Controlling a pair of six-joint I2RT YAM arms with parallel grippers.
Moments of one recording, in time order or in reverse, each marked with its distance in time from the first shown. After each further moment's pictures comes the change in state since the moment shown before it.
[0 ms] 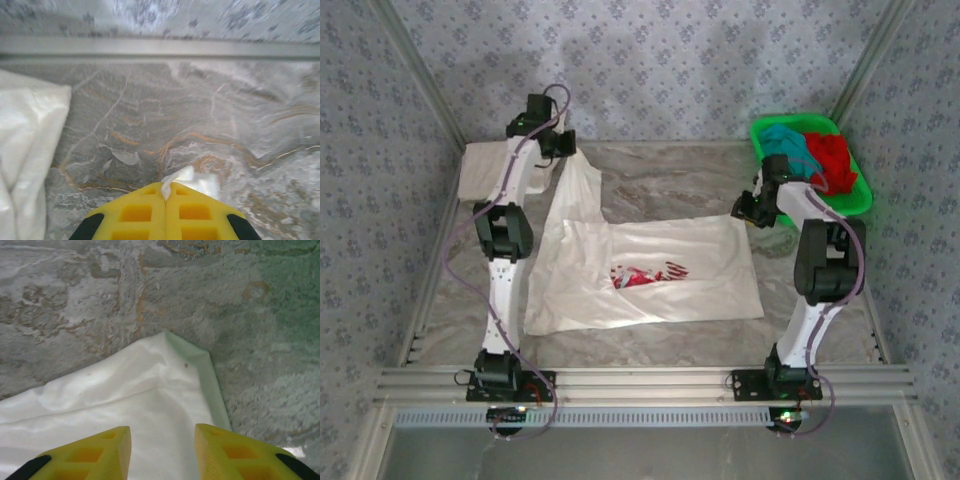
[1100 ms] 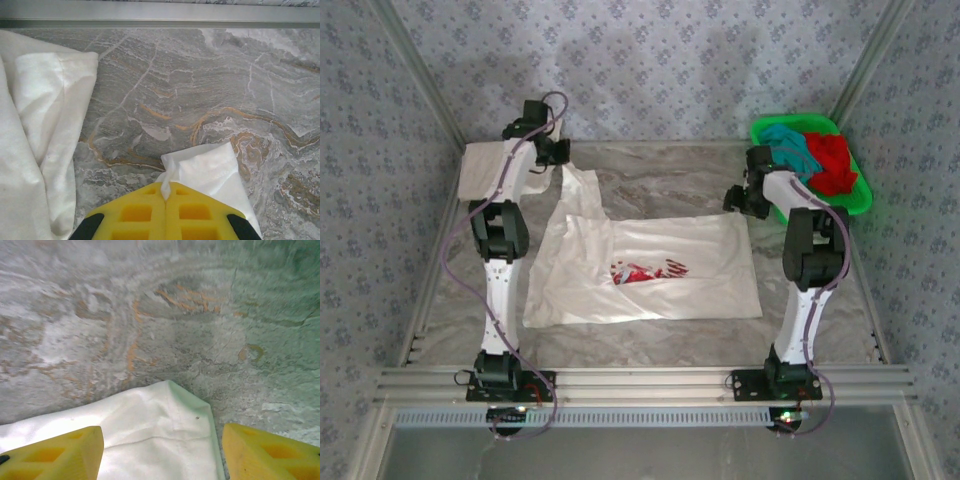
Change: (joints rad) left arm 0.019 -0.014 -0.108 -0.003 -0.039 0.058; right arm 0.064 0.109 0.154 -0.046 0.179 -0.050
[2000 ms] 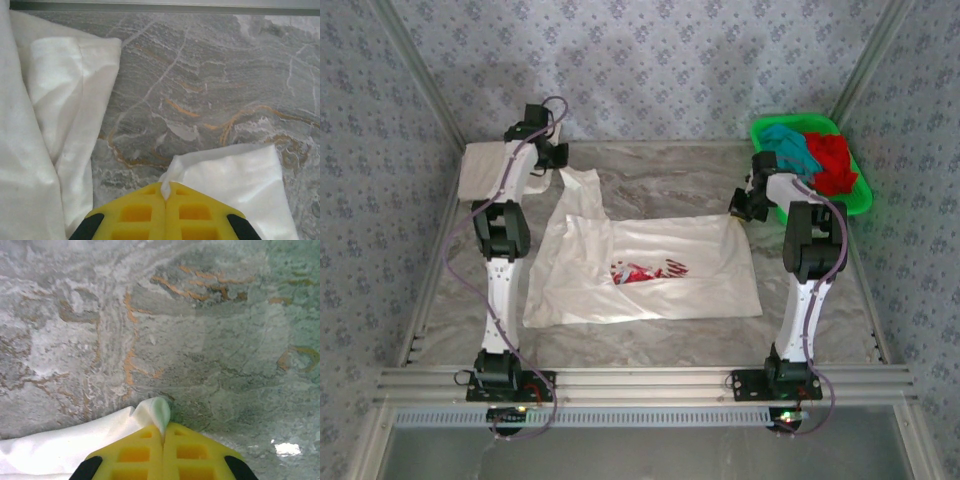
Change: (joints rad) left arm 0.011 0.071 0.064 -0.023 -0.056 0.000; right arm -0.048 0.095 0.015 0.029 -0.177 0.064
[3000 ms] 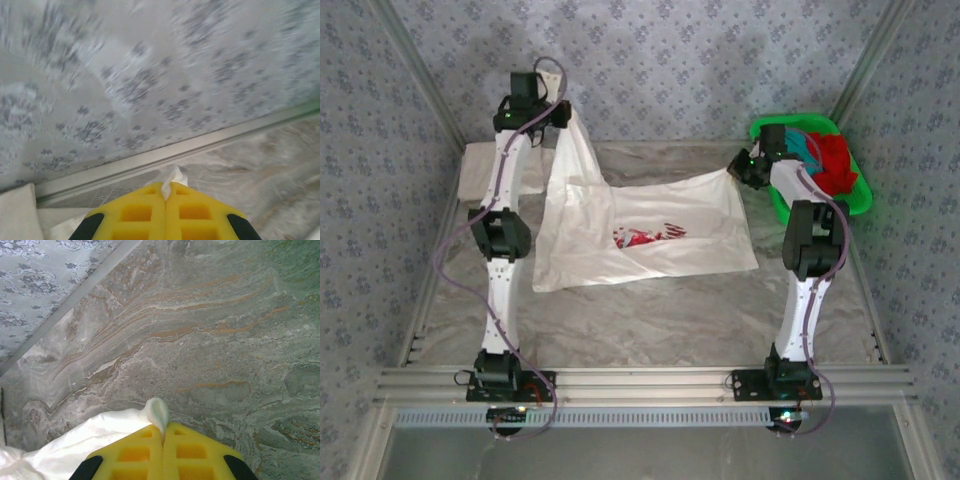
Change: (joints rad) left arm -0.022 -0.068 0.225 0.188 0.167 0.143; right arm -0.017 0.030 0.181 0.228 -0.135 0.259
